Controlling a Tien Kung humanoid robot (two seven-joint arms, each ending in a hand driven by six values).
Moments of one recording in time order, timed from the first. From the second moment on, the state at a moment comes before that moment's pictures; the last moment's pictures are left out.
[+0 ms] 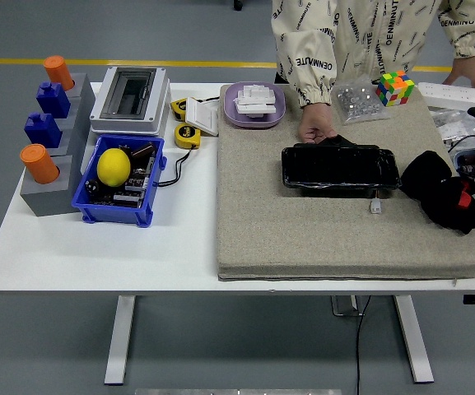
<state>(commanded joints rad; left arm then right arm) -0.06 0.24 -1.43 -0.23 1.10 0.02 0.14 0.38 -0.63 1.30 1.38 -2.08 -0.10 -0.12</state>
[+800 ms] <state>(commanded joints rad) -0.05 0.24 -1.41 -0.22 1.09 0.02 0.14 0.34 -0.38 1.35 1.34 -2.21 -0.22 -0.50</state>
